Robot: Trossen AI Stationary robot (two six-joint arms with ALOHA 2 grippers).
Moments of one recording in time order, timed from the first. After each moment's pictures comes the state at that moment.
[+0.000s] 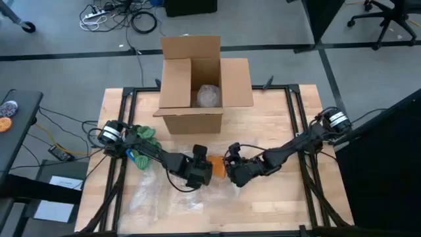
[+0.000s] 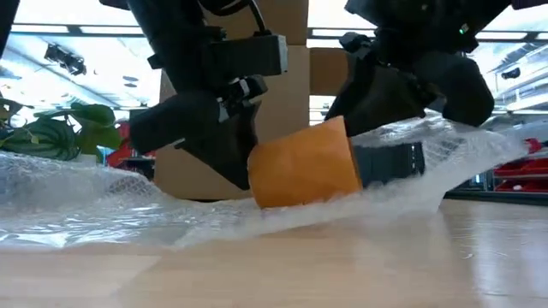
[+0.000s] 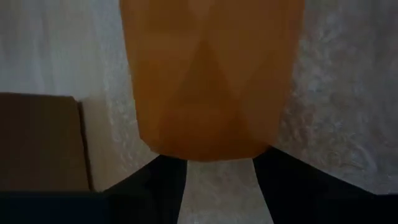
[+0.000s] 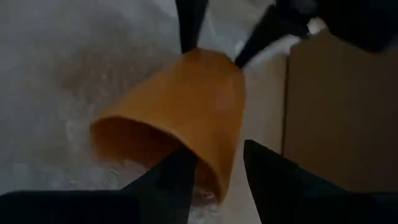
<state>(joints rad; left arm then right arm) -0.35 1.89 1.25 -0.50 -0.49 0.04 0.43 1.67 0.94 -0.07 0.60 -0.30</state>
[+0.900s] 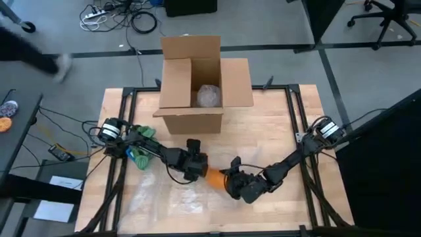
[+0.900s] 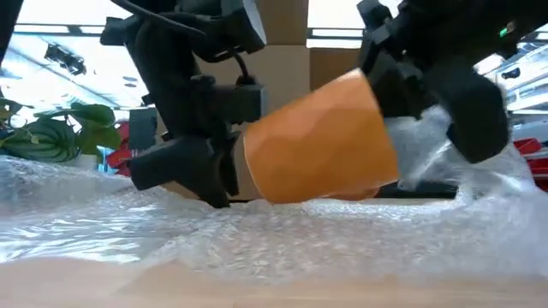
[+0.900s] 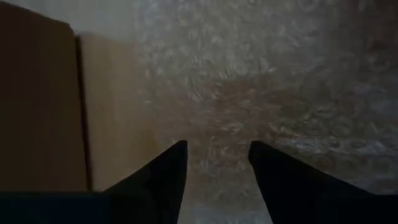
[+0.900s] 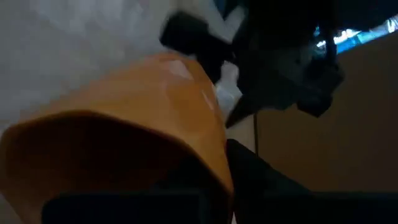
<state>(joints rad) -0.28 1.89 1.11 -0.46 -0.49 -0.06 0.60 1.81 0.94 0.23 0.91 -0.37</state>
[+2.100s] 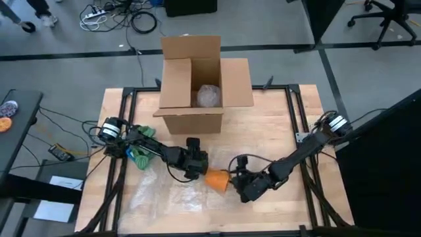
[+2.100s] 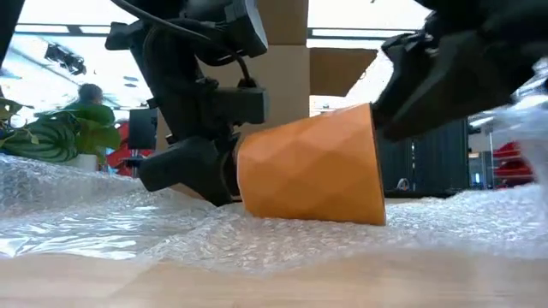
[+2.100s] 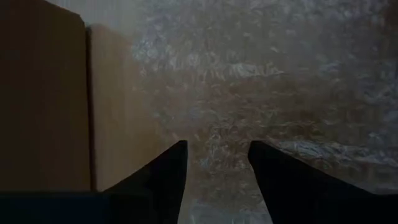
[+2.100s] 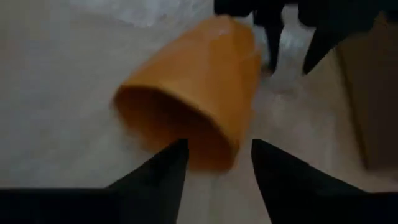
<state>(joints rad) -0.26 1.89 1.10 -0.46 -0.50 -0.08 0.61 1.64 0.94 -0.20 0.59 0.20</state>
